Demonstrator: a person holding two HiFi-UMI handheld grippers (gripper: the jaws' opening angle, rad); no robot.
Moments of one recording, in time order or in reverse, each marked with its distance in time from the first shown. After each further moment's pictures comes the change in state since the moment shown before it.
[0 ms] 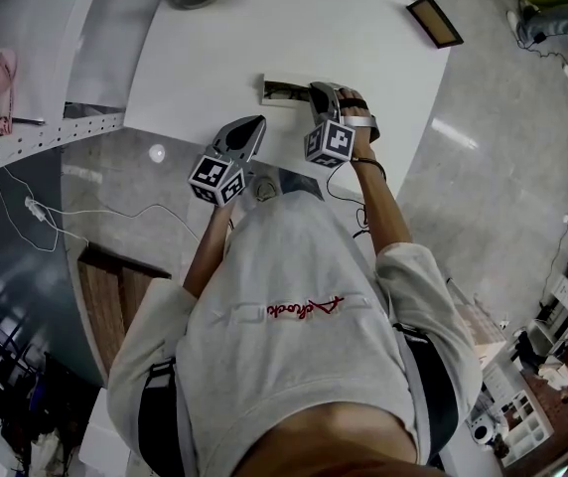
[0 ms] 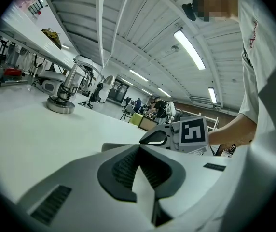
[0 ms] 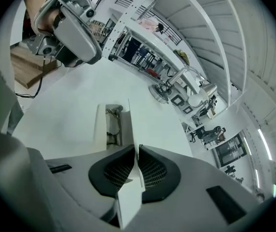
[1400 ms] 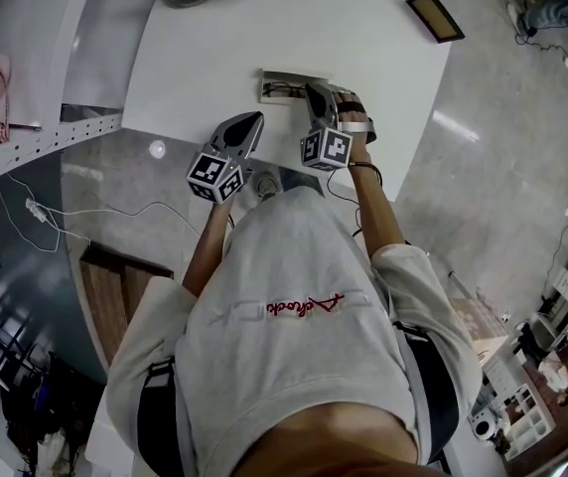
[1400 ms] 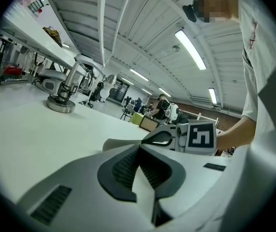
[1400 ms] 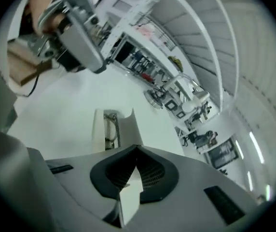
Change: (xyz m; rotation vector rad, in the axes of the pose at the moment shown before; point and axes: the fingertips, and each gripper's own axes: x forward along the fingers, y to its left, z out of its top) left arm 0.004 0.006 0.002 -0.005 0.006 0.000; right arm -0.009 -0.004 0.013 0.016 -0.061 -0.086
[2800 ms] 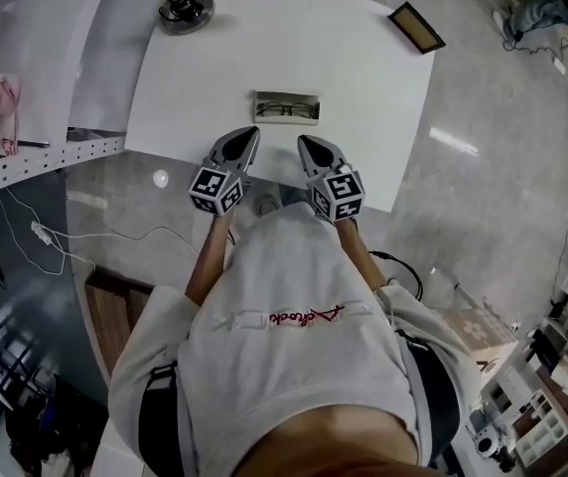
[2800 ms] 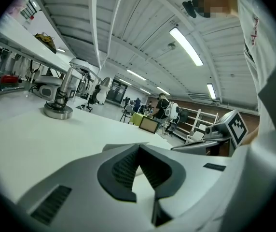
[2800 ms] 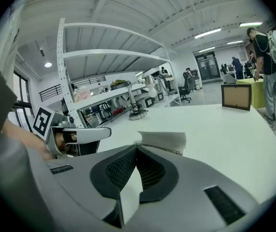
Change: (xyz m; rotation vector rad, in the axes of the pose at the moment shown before) left arm 0.007 -0.004 0.012 0.060 -0.004 0.007; right arm -0.080 0.021 0.010 1.154 -0.286 0.099
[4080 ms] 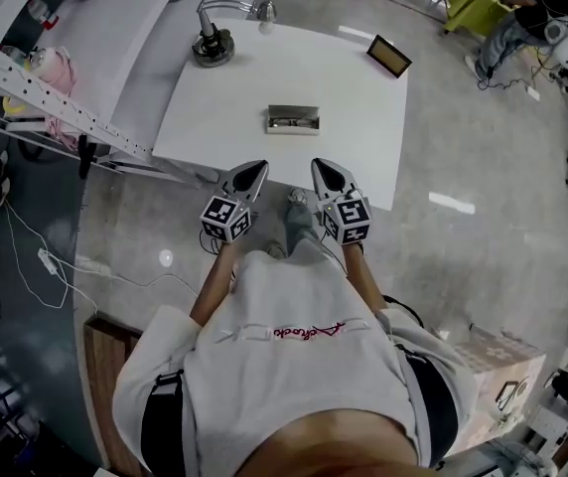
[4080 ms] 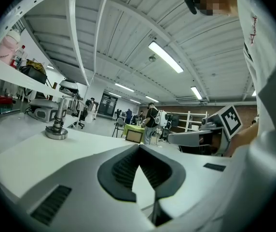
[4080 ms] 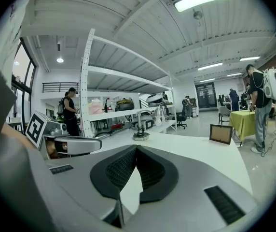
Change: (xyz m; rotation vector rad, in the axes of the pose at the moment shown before) left arm -0.101 -0.082 0.012 0.157 -0.140 -0.066; right arm -0.107 0.073 0.039 -0.175 -0.243 -0.091
